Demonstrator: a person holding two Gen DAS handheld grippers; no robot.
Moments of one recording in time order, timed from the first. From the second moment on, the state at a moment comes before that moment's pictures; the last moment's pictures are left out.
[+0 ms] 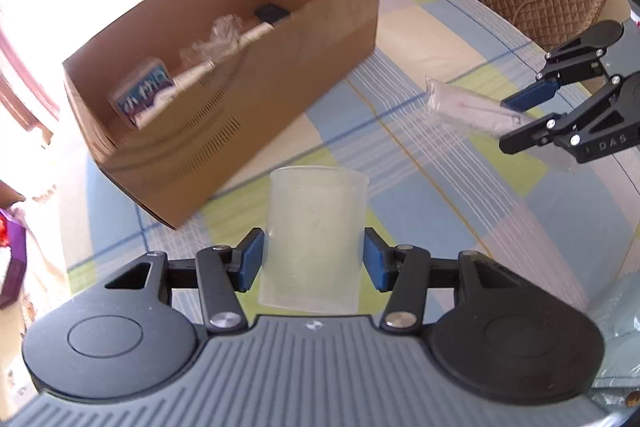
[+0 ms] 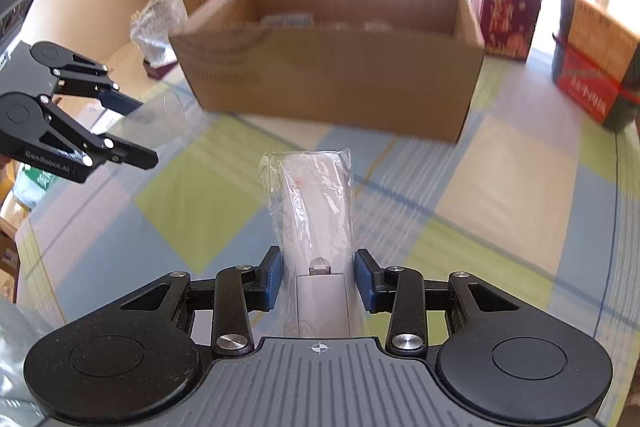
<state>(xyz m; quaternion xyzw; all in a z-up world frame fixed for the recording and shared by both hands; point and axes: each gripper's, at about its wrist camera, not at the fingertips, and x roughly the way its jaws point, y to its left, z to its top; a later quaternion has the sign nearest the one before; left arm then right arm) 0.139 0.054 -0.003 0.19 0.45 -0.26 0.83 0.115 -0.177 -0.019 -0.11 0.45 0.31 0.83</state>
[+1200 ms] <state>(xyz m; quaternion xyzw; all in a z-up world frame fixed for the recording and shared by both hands) 0.291 0.065 0.077 0.18 0.40 -0.22 0.87 0.309 -0.121 0.068 -0.04 0.44 0.29 0.85</state>
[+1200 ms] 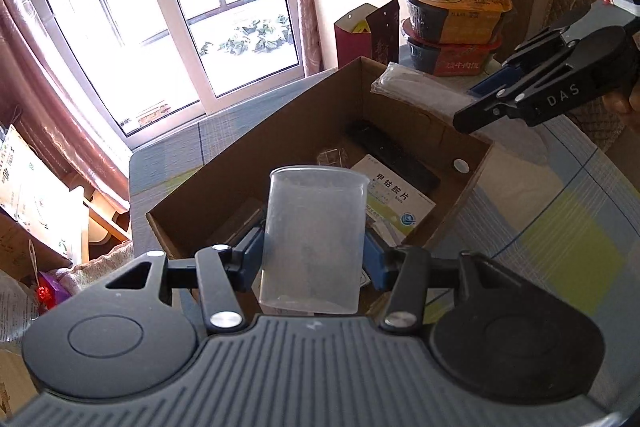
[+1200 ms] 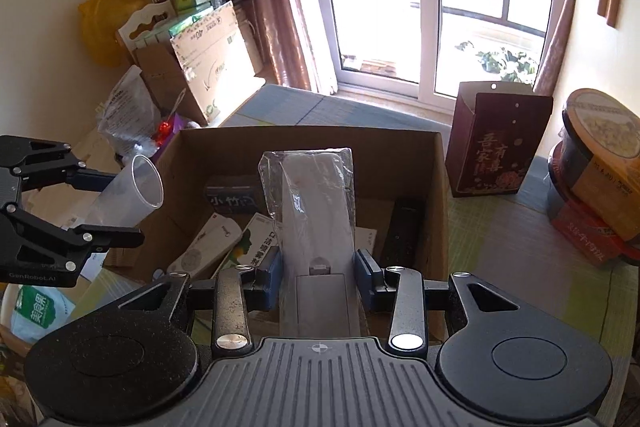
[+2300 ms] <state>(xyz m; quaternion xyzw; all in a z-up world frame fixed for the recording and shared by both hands) 0.364 0.063 0.005 0.16 0.46 -0.21 0.85 0.388 -0.082 -0.017 -0.07 0.50 0.18 0.85</state>
